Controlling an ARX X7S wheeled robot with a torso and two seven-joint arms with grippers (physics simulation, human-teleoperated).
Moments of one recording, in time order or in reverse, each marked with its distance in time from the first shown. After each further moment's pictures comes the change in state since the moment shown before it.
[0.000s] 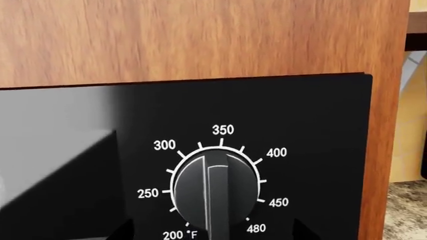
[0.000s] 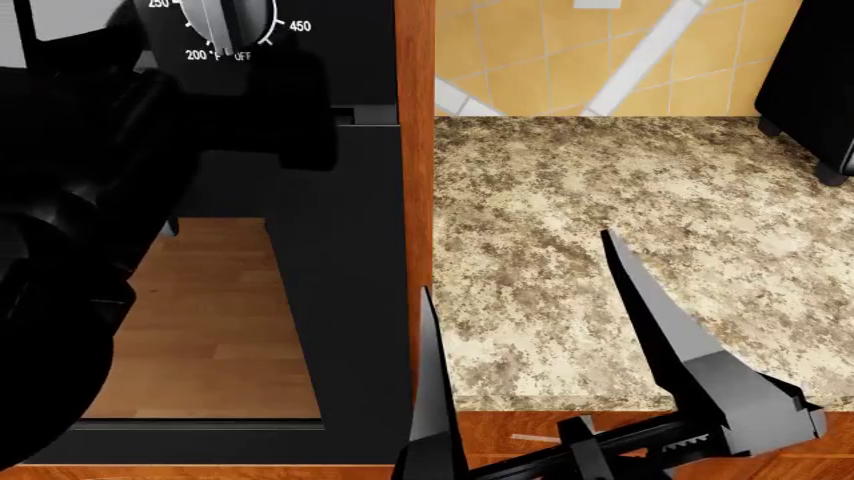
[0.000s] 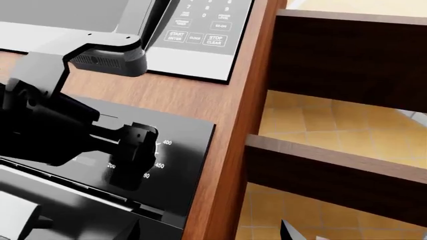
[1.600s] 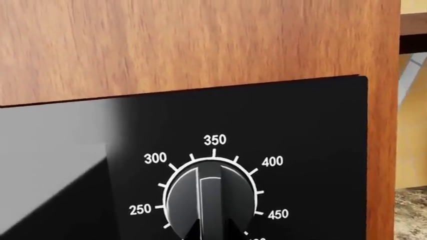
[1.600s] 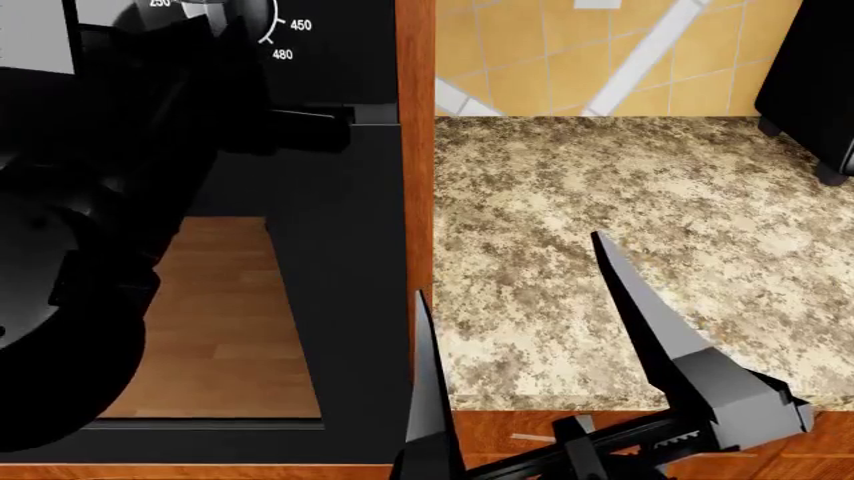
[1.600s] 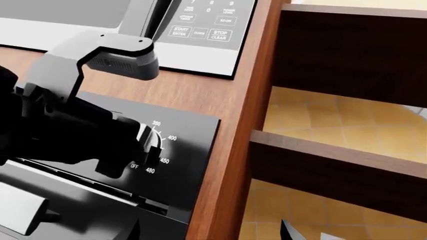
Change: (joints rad) left arm 0.018 0.031 0.016 -0.024 0.114 -0.030 0.038; right arm 0.000 0.001 0.001 0.001 0.006 0.014 -0.014
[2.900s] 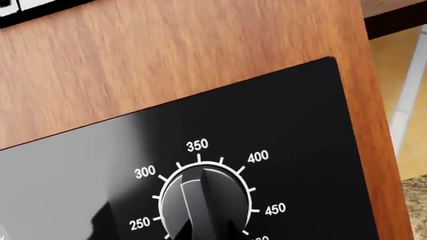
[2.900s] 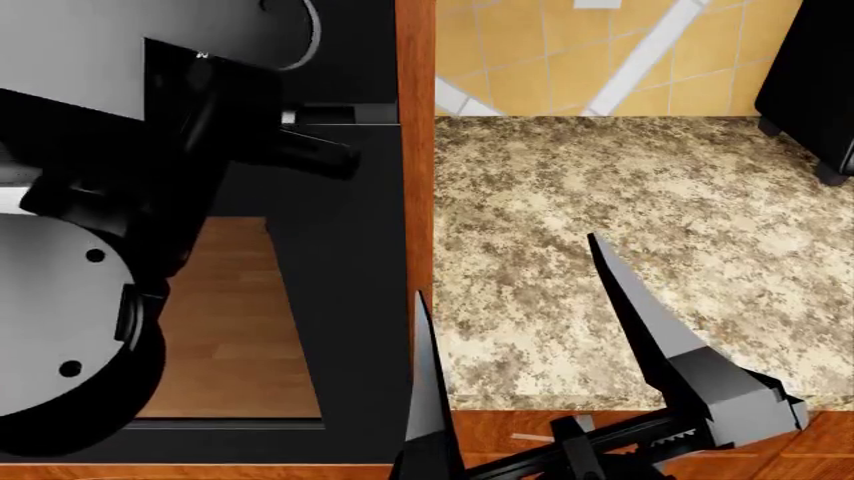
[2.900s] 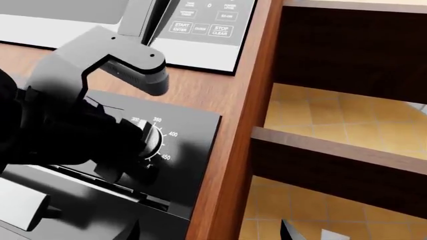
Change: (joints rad) left arm -0.048 0.019 0.070 0.024 0.106 -0.131 -0.011; right arm -0.001 0.001 -0.001 -0.001 0.001 0.012 -0.002
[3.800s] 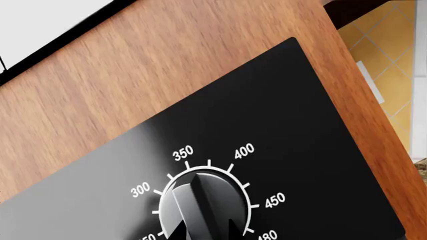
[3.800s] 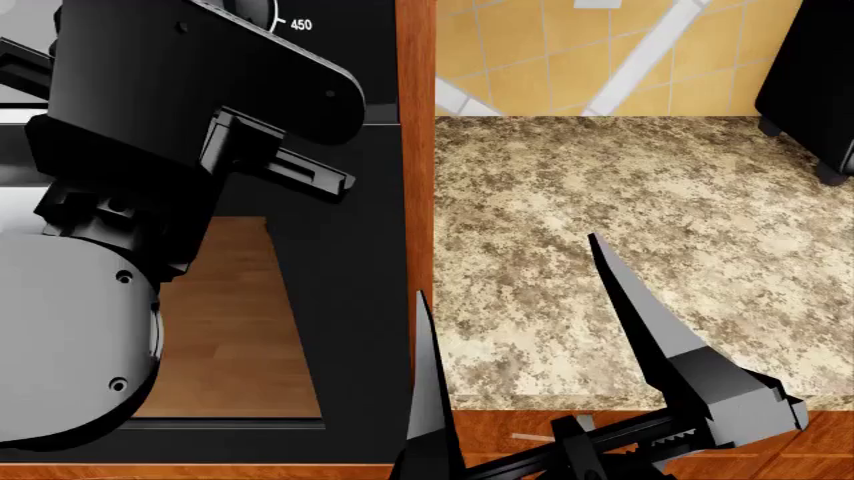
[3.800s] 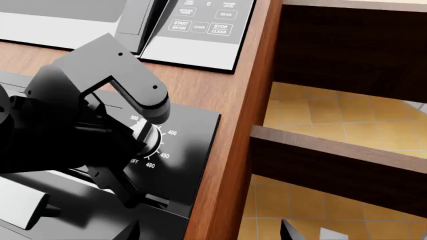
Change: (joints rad) left arm -0.051 -0.006 0.071 0.025 0.137 -0.169 0.068; right arm 0.000 0.001 0.000 0.000 -0.002 0.004 0.003
